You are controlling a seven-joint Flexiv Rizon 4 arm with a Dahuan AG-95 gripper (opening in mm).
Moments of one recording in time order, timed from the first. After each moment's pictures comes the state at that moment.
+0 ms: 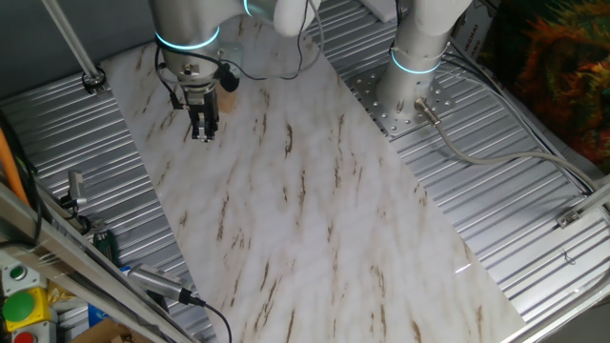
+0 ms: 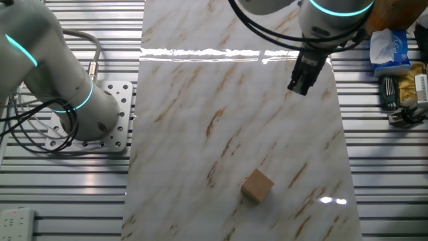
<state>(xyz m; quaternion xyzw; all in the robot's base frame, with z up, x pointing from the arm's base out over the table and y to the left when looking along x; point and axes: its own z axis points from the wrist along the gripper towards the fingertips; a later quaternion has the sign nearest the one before) 0.565 0.001 0.164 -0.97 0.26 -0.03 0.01</state>
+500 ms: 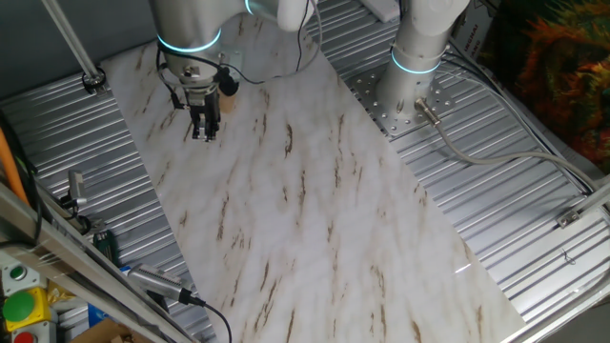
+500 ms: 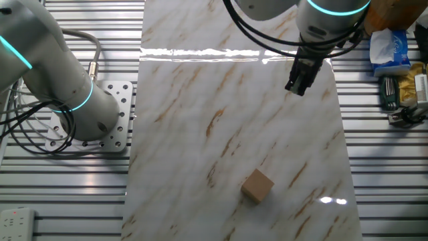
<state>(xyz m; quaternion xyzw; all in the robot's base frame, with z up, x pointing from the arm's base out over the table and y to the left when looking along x) 0.561 0.000 0.163 -0.97 0.26 -0.04 0.01</state>
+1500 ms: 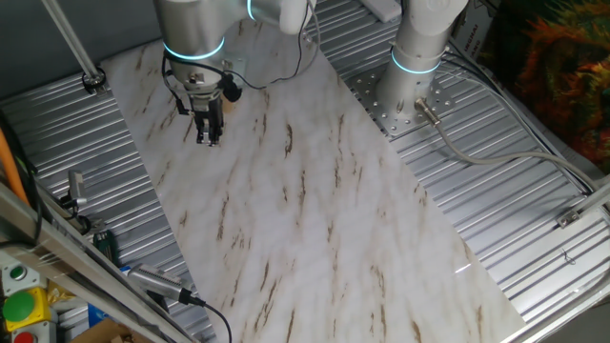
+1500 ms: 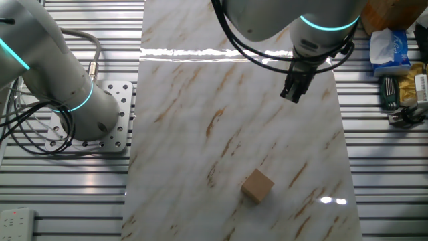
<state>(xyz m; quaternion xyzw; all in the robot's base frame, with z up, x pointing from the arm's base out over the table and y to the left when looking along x) 0.555 -0.004 0.135 -0.97 0.26 -0.03 0.01</state>
